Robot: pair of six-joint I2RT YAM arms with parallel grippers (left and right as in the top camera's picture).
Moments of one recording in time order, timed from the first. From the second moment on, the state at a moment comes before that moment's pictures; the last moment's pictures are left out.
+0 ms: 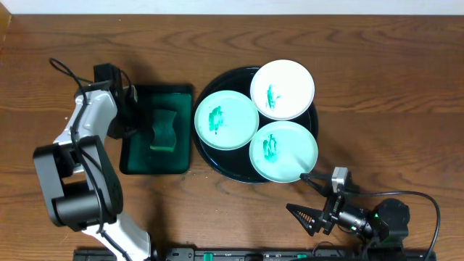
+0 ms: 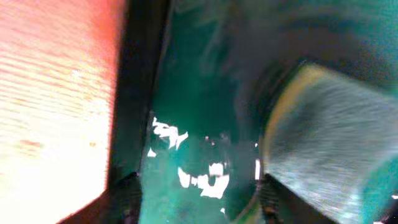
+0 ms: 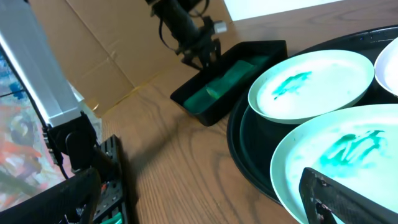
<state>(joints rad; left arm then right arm) 0.20 1.86 1.25 -0.83 0.06 -0.05 0.05 0.09 0.01 -0.11 -1.07 0.38</state>
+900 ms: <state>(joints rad) 0.09 1.52 1.28 -0.92 0.20 -0.12 0.05 0.55 0.03 -0.12 -1.05 0.44</state>
